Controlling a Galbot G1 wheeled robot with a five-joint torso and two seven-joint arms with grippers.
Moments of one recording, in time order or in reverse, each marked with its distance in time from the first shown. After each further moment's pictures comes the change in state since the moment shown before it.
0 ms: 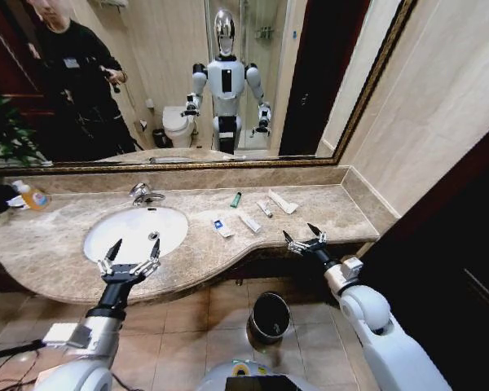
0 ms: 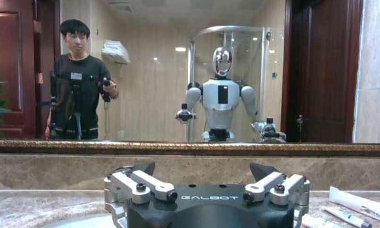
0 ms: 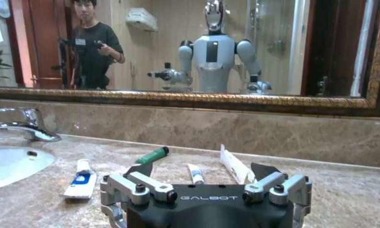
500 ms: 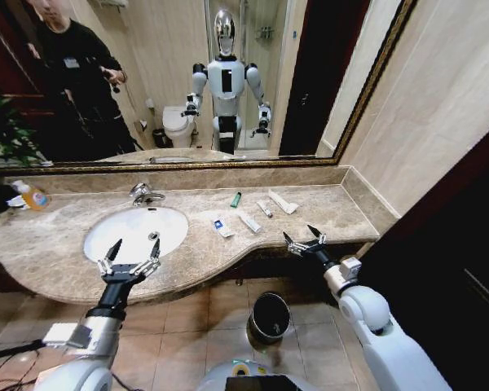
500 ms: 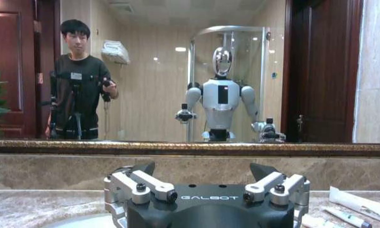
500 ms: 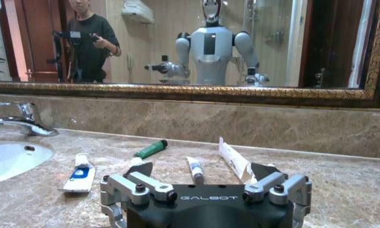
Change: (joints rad) left arm 0.000 0.000 0.000 0.000 0.000 0.000 0.000; right arm 0.003 0.001 -0.007 0.006 0.002 -0.034 0.013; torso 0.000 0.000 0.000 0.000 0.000
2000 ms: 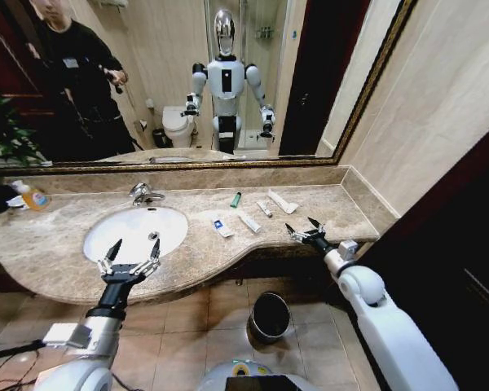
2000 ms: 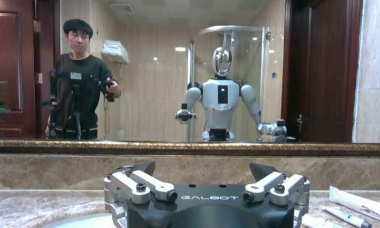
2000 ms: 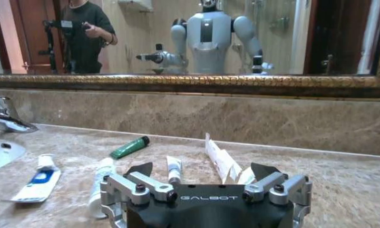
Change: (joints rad) left arm 0.000 0.000 0.000 0.000 0.000 0.000 0.000; right arm 0.281 -0.068 -0.055 -0.254 0.083 -0.062 -0.075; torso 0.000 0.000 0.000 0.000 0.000
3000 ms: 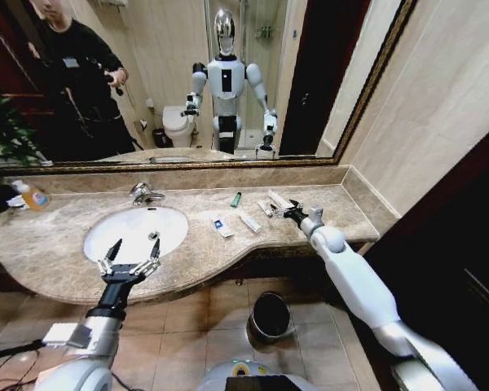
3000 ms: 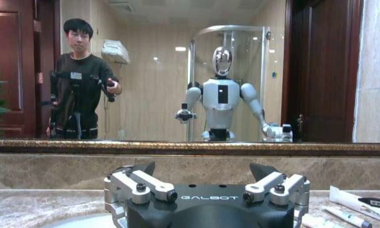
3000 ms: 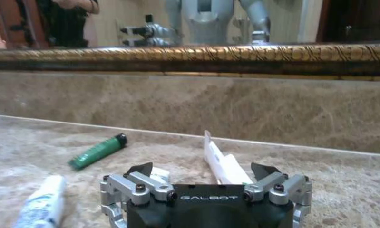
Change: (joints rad) left arm 0.000 0.000 0.000 0.000 0.000 0.000 0.000; right arm 0.457 0.053 -0.303 -0.416 0.033 -0.045 0.088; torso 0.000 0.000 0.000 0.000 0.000
